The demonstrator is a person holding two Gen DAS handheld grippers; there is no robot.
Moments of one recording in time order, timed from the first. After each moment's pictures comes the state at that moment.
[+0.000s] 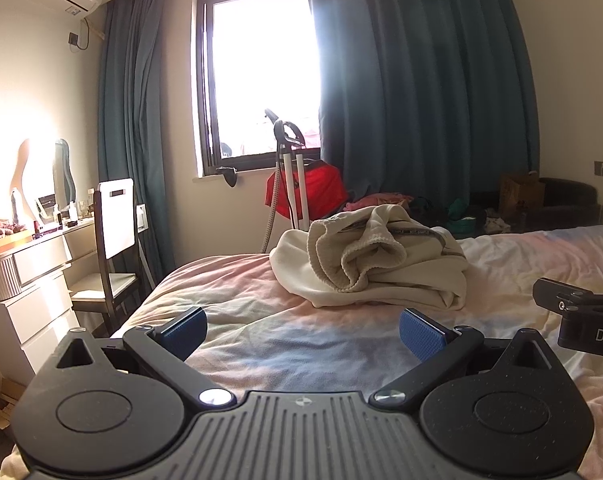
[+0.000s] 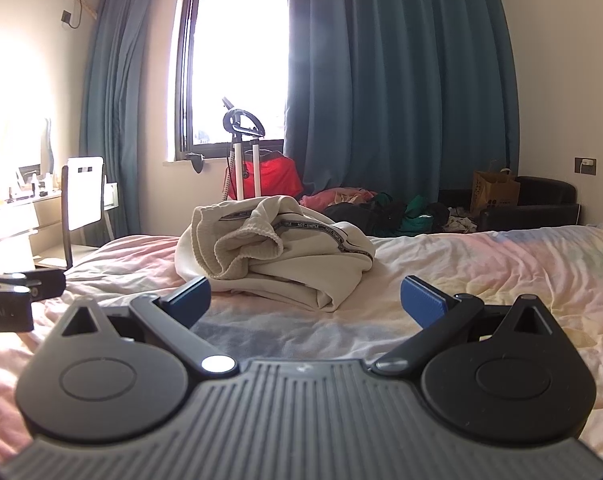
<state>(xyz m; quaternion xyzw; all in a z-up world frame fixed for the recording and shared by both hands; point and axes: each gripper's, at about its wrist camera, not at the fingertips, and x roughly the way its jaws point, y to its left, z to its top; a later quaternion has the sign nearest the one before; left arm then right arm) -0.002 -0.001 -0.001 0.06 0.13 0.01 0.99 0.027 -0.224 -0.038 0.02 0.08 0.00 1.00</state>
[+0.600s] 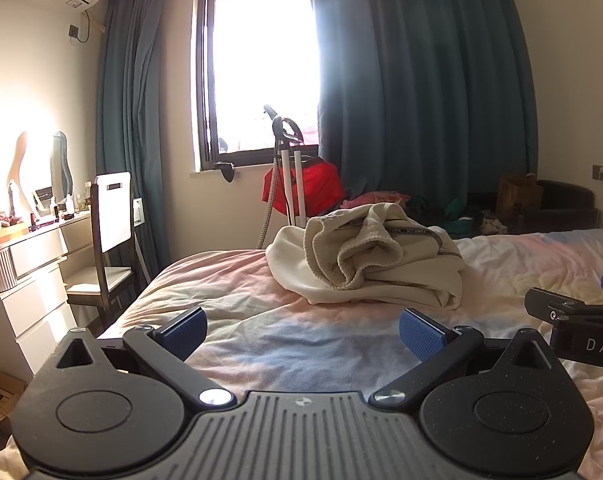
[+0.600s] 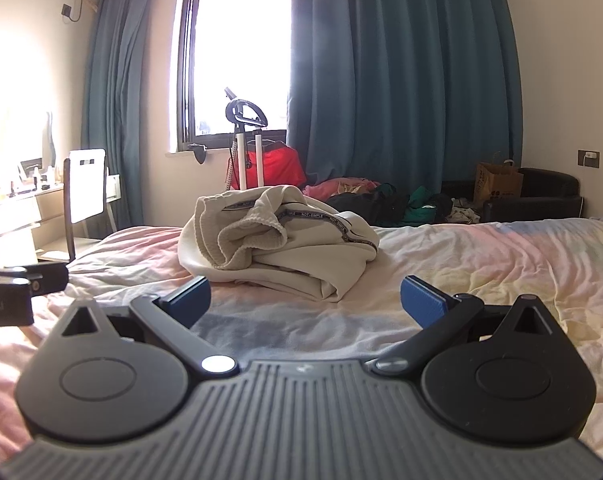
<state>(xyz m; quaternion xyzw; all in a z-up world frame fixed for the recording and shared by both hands) 0.000 0.000 -0.002 0.05 0.14 0.00 0.99 0.032 -0.220 -0.040 0.02 0.10 0.00 0.99</state>
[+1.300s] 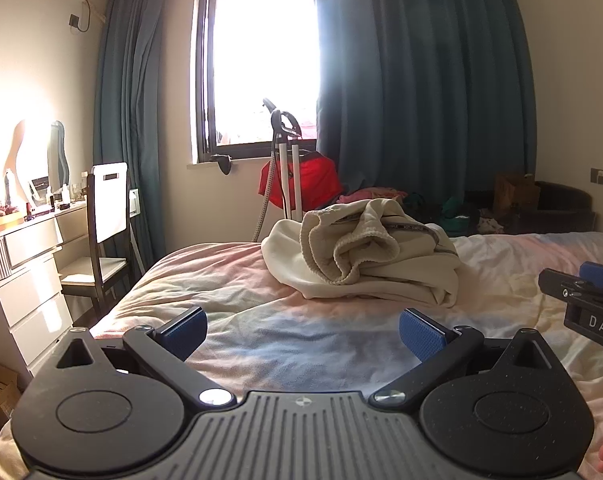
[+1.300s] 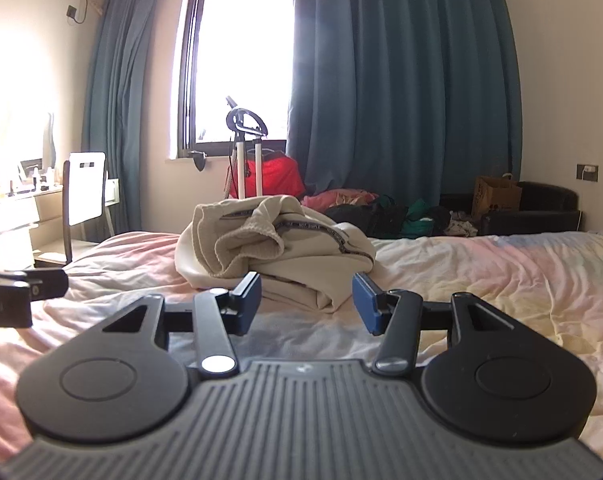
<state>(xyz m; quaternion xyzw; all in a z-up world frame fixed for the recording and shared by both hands) 0.006 0.002 -0.004 0.03 0.15 0.00 0.99 0.030 -0.220 -0.038 0.00 0.08 0.00 1.00</state>
